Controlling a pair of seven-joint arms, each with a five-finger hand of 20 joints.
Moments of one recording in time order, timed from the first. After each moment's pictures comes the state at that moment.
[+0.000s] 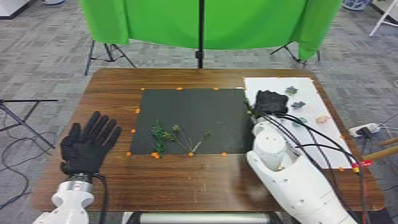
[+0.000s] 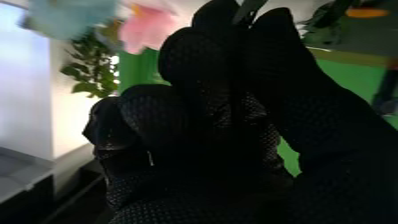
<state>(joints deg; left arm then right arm) 122.1 -63.8 -91.7 -115.5 4.0 4.9 17.8 -75.6 -69.6 58.1 -86.9 -161.1 -7.7 41.2</state>
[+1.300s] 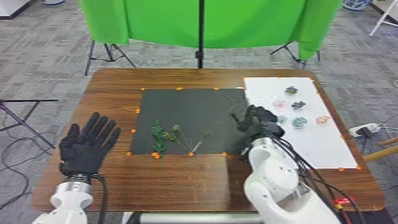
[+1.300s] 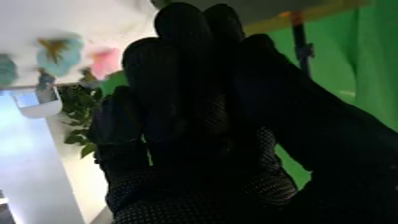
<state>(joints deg) 122.9 -63.5 -92.2 -116.1 3.4 5.4 17.7 -93.2 -69.4 60.9 -112.5 -148.7 -5.9 45.2</state>
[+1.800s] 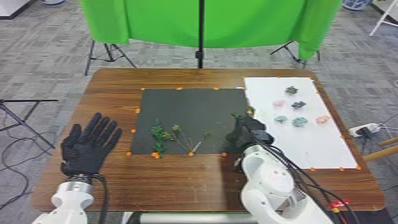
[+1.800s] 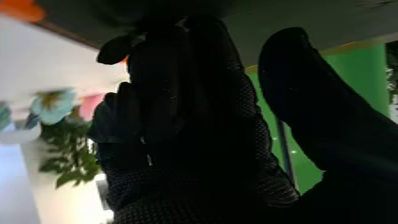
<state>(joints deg) 122.8 -63.5 -92.2 -116.0 3.5 5.5 16.8 -94.2 -70.0 59.2 -113.6 -145.0 -11.9 43.1</state>
